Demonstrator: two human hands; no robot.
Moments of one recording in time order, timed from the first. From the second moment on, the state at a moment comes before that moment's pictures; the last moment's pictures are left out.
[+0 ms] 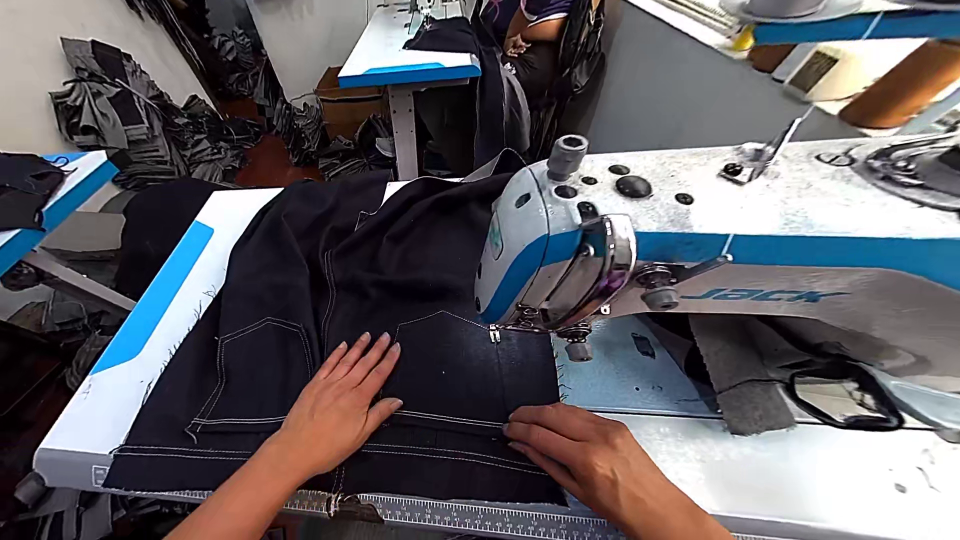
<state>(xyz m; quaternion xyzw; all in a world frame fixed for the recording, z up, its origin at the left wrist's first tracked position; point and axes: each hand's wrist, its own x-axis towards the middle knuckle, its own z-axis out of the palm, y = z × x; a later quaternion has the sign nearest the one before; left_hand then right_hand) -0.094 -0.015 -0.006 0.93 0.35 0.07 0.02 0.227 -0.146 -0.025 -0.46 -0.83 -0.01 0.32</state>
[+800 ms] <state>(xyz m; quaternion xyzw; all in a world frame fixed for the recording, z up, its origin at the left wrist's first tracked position) -0.062 0.008 0.009 0.95 0.31 -0.01 0.05 0.225 -0.160 -0.015 -0.47 -0.84 -0.11 0.25</state>
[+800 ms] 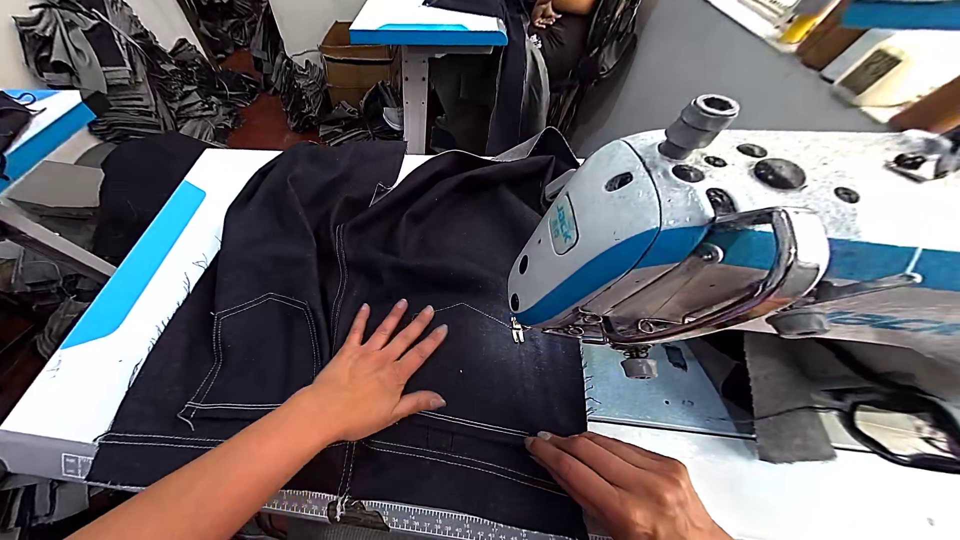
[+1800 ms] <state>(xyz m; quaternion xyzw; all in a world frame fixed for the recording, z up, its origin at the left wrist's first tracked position) -0.034 -0.010 -0.001 0.99 0.07 0.01 0.15 0.229 -0.172 -0.007 -0.49 -0.84 -0.07 0.22</state>
